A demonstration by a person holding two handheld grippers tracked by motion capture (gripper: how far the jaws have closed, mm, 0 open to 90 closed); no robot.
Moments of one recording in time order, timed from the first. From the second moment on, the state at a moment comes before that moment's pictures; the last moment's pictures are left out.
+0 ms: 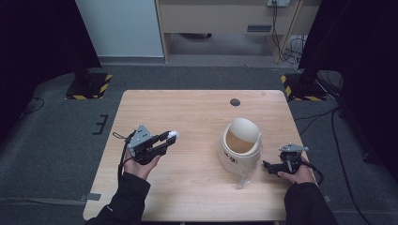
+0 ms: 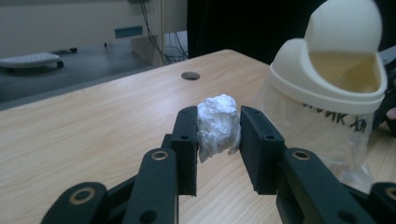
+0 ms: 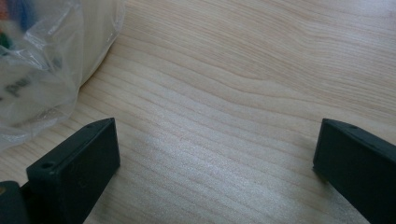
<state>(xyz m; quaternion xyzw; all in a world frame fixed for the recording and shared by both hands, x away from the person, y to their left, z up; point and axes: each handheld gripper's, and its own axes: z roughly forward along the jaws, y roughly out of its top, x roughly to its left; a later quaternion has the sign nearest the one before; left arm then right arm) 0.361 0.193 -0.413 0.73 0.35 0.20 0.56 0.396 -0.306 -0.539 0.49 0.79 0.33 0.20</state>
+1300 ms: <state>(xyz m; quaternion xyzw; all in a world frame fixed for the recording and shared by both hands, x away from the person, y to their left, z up) 0.346 0.136 -0.403 0.74 0.28 0.18 0.58 0.396 -0.305 -0.539 0.49 0.79 0.33 0.20</state>
